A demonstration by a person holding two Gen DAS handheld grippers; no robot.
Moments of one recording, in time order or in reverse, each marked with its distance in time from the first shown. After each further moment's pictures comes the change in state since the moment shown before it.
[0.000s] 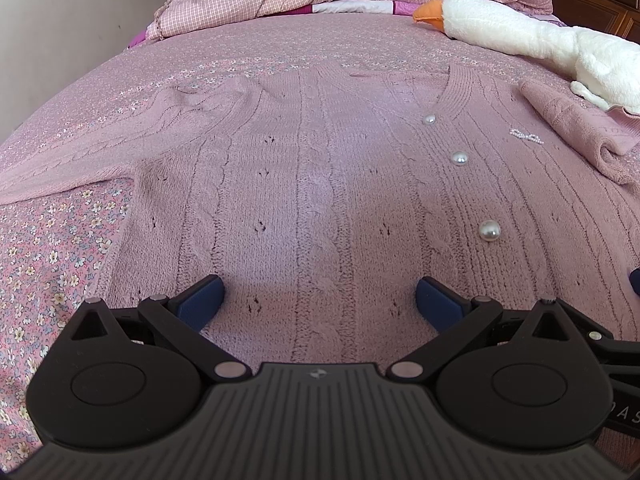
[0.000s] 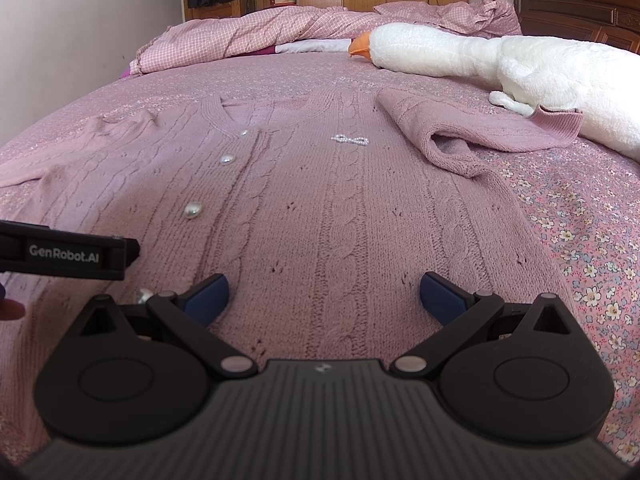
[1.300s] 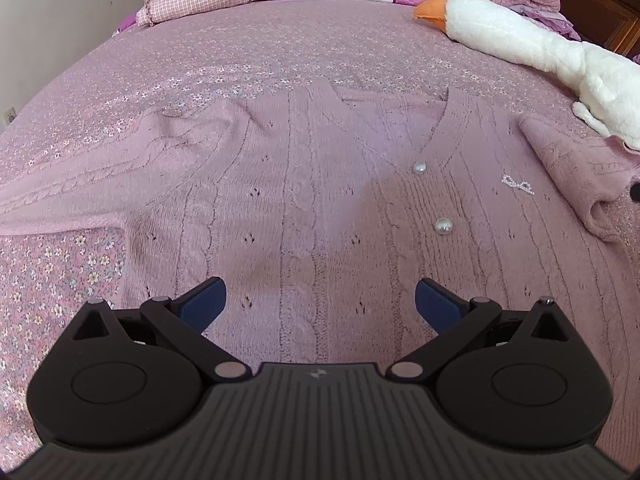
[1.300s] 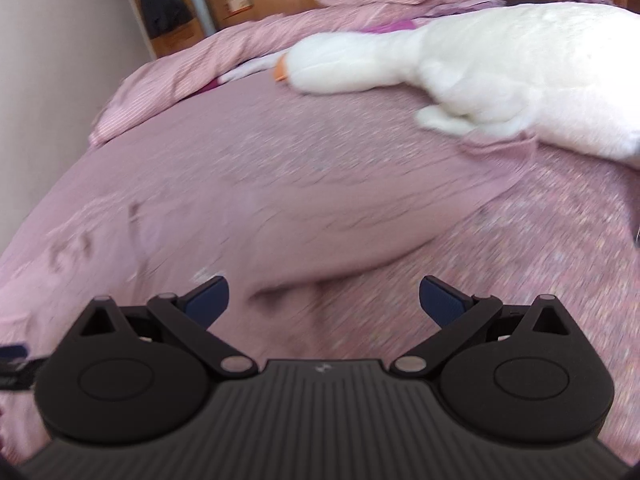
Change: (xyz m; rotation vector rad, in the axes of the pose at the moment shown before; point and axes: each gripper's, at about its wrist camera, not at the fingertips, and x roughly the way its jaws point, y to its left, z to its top) left arm -0.002 -0.007 0.074 -0.022 0.100 -0.025; right arm 0.043 -0.176 0.120 0.228 0.063 0.069
